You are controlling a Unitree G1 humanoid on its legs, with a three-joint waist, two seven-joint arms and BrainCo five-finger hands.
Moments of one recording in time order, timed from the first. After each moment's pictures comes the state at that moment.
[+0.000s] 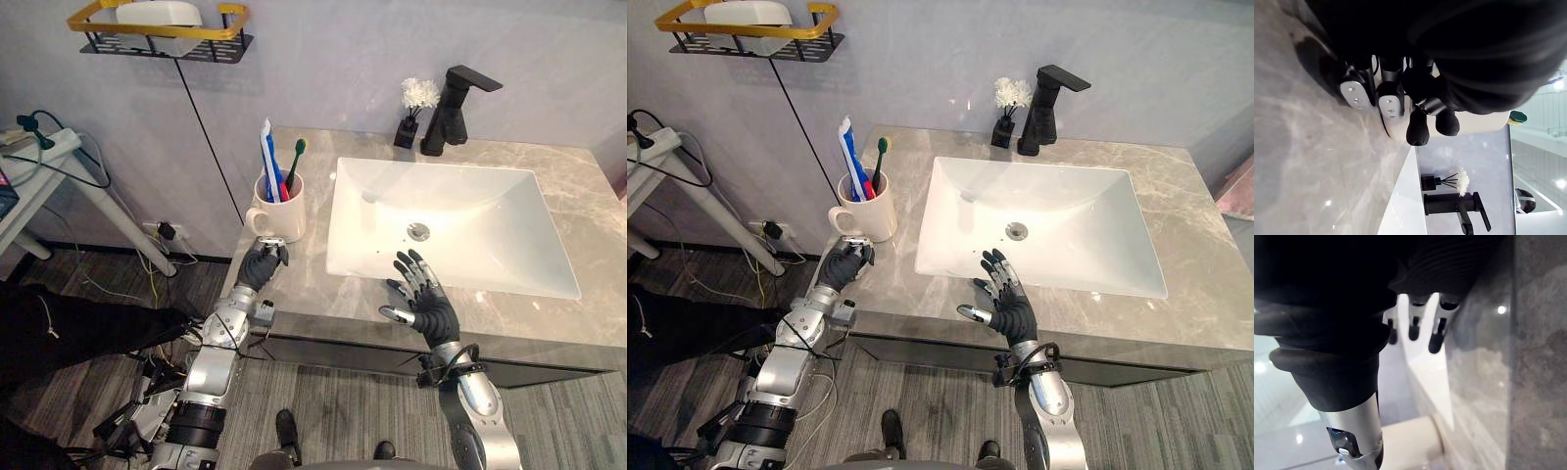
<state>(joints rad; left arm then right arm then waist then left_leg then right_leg) -0.14 0.17 -0.07 0.03 -0.03 -0.01 -0.06 0.27 -0.03 0.07 -0.25 0.23 -0.08 0.18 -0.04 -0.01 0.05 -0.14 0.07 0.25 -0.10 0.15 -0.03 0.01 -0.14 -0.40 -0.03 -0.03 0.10</state>
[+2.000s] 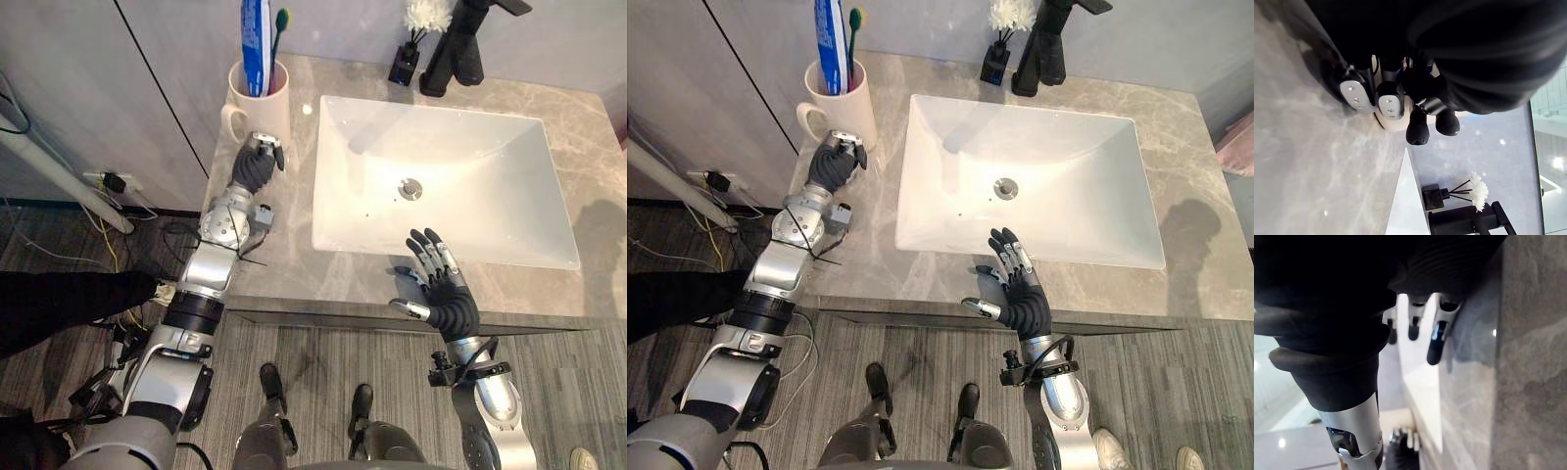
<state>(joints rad) -0.72 0.34 -0.12 0.33 -0.03 0.00 0.05 0.30 -0.07 0.07 -0.41 0.23 -0.15 0.18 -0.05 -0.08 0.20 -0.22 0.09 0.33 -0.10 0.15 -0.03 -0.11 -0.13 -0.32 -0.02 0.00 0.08</state>
